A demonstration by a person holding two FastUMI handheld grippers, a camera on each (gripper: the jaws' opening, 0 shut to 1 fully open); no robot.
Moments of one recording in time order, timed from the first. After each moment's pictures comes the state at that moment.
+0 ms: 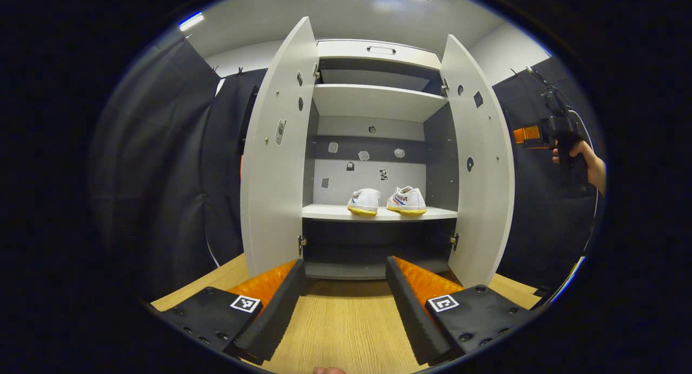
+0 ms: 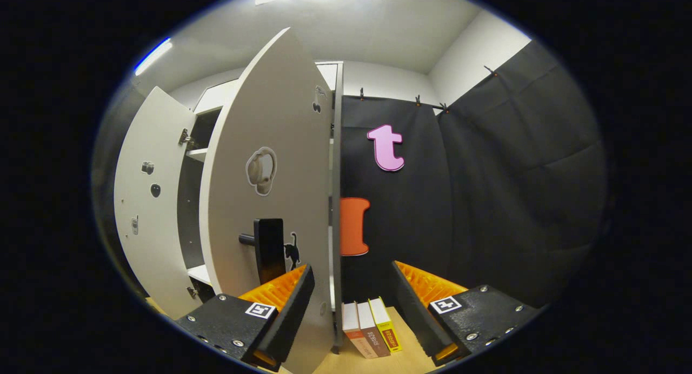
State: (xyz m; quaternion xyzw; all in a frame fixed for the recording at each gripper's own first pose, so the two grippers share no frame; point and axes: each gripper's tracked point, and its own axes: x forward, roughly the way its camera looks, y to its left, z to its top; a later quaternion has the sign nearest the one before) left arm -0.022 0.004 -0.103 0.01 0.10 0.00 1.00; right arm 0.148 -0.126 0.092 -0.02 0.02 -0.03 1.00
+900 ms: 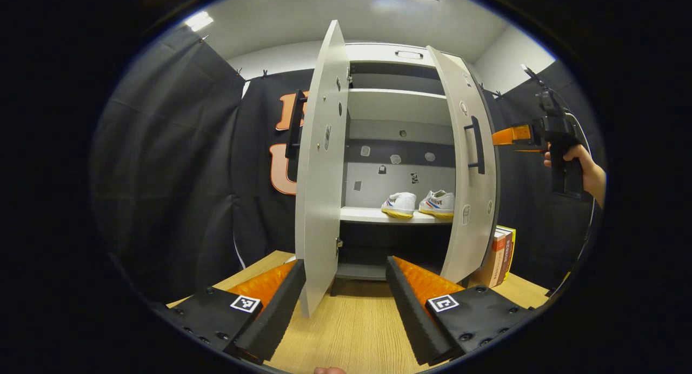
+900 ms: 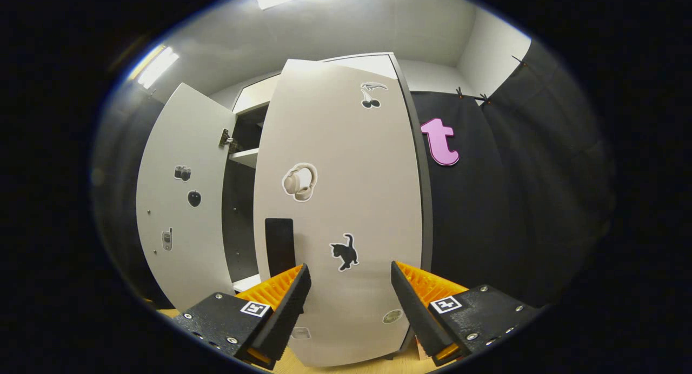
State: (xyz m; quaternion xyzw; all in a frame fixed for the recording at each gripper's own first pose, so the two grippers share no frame) left arm -0.035 0.059 -0.085 0.01 0.08 0.06 0.99; right arm 0.180 -0.011 0.079 -0.01 0.01 0.06 1.00
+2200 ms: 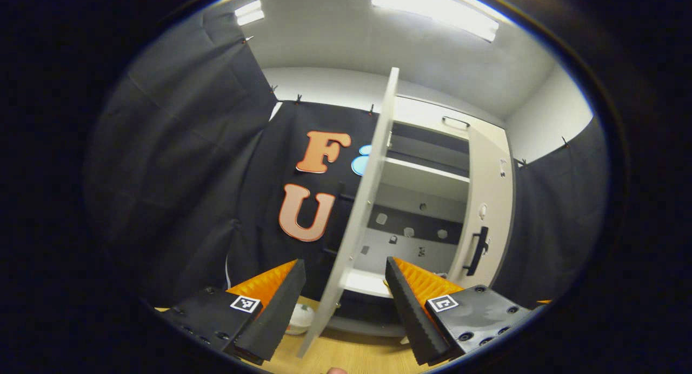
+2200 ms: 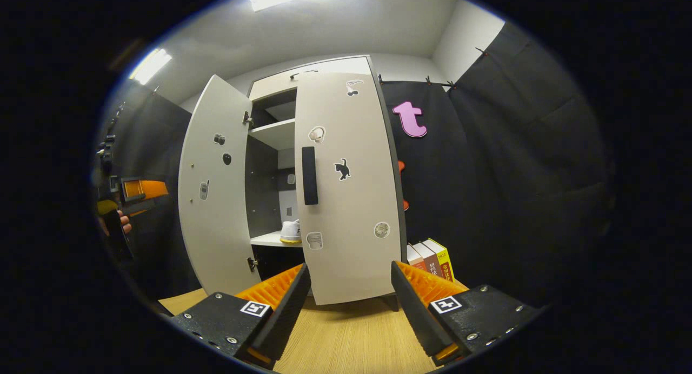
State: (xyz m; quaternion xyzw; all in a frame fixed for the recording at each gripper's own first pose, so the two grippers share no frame) left arm 0.014 0.155 0.081 -0.09 -0.04 0.12 0.99; right arm -0.010 -0.026 -0.041 0.03 0.05 0.02 1.00
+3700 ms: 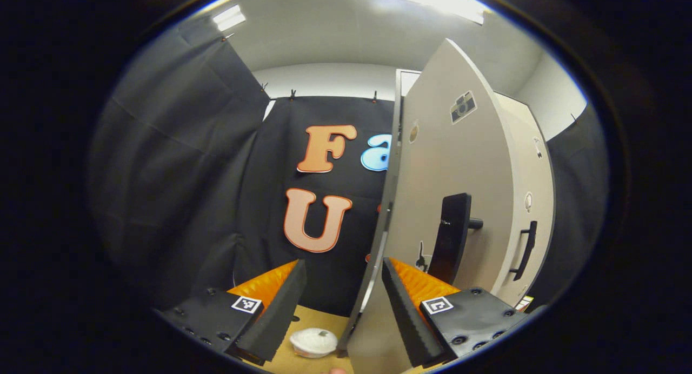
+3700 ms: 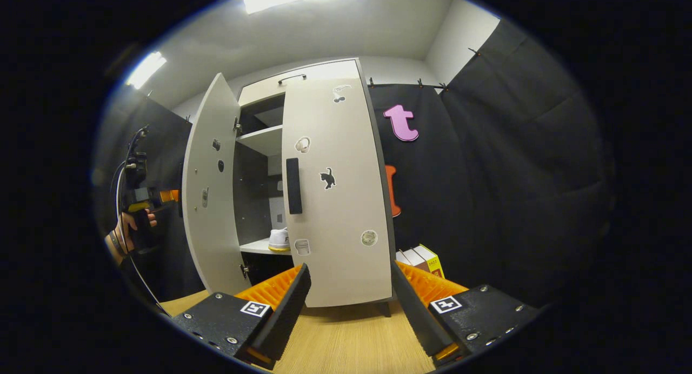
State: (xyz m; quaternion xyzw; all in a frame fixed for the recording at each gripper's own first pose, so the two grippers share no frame) left arm 0.139 0.144 0.058 -0.04 -0.01 0.10 0.99; right arm 0.006 -0.049 -0.027 0.03 0.04 0.01 1.00
